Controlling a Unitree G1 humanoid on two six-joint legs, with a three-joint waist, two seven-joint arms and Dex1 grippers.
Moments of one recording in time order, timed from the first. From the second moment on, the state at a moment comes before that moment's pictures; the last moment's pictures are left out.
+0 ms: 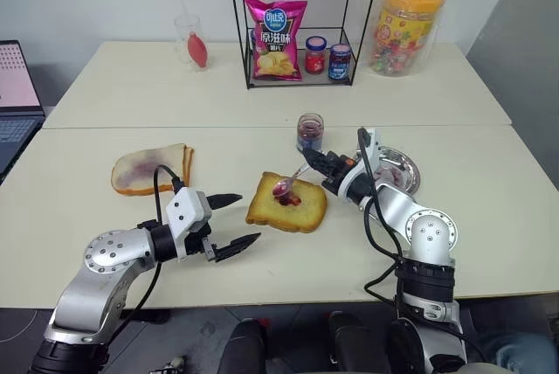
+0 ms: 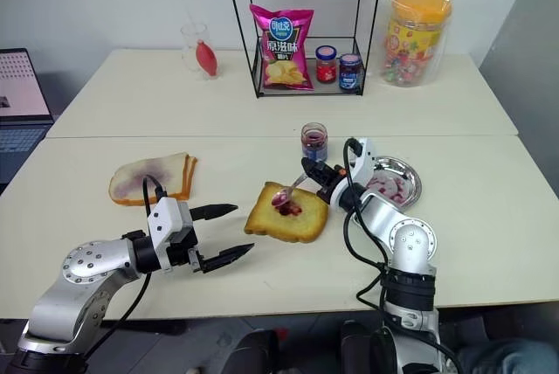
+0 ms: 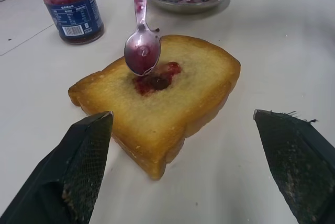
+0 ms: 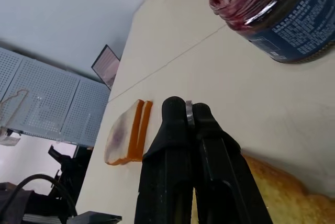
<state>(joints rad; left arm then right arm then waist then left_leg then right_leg) 0.00 0.70 0.08 -0.32 -0.40 0.25 -0.95 -0.52 0.10 -0.25 -0.13 0.98 1.03 -0.11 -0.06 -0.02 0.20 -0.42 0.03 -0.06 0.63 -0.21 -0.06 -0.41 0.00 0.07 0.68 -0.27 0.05</state>
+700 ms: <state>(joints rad) -0.02 0.70 0.06 -0.32 -0.39 0.25 -0.95 -0.44 -0.12 -0.30 -0.22 1.07 1.15 -0.10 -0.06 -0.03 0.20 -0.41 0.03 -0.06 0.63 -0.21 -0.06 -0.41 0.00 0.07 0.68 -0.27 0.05</state>
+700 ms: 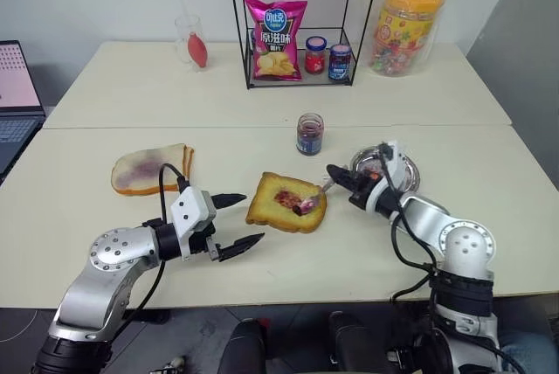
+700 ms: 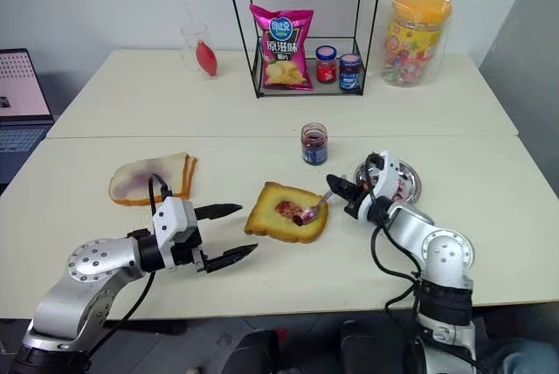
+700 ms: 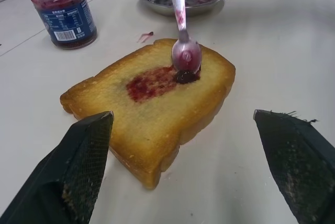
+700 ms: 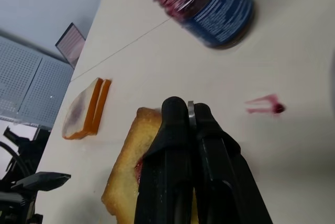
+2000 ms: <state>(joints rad) -0.03 0.70 0.04 -0.32 -0.39 0.25 -0.97 -0.45 -0.07 -0.31 -0.04 1.12 1.03 -0.11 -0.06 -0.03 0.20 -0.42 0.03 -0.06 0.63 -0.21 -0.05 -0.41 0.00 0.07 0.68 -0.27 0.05</state>
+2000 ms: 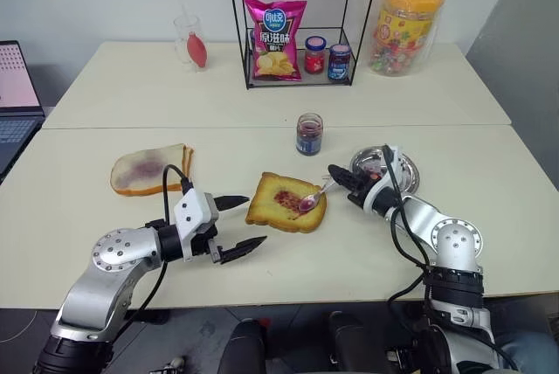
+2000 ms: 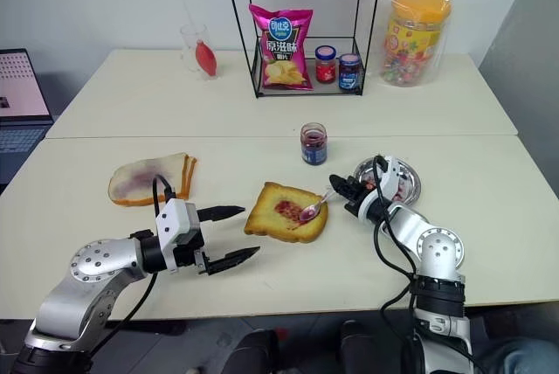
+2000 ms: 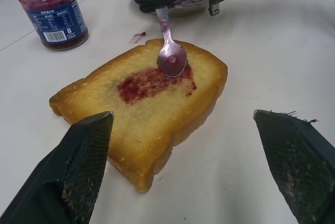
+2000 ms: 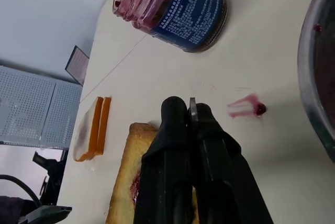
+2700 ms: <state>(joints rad) -0.08 0.68 0.04 -0.32 -0.43 0.29 -0.95 -0.49 -0.12 -0.33 -0.13 1.54 1.01 -0.31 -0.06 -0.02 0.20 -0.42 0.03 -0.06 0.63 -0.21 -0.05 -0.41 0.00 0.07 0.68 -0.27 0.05</state>
